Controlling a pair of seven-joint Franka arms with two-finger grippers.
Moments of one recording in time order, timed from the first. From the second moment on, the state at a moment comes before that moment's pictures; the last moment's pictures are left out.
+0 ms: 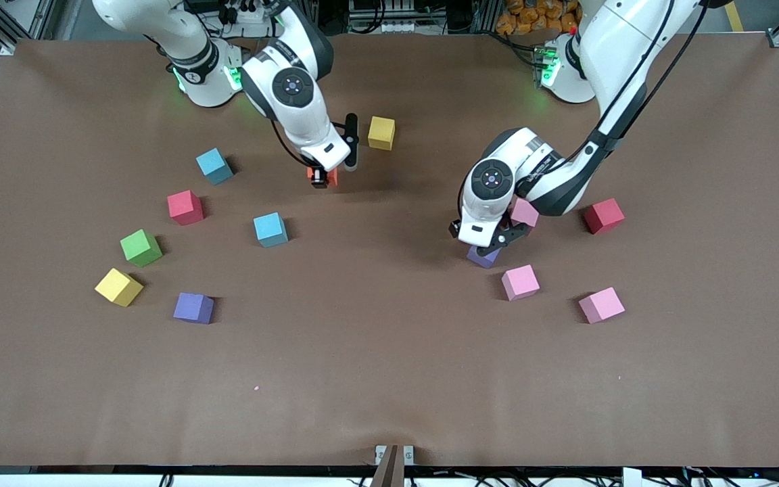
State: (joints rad) left arm -0.12 0.52 -0.51 -1.99 0.31 2.24 -1.29; right arm 0.83 0.16 -0.02 -2.31 0.11 2.38 -0.84
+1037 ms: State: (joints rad) left arm -0.10 0.50 -0.51 -2.10 0.31 2.36 -1.28; right arm 0.83 0.16 0.16 -2.33 0.18 2.31 -0.72
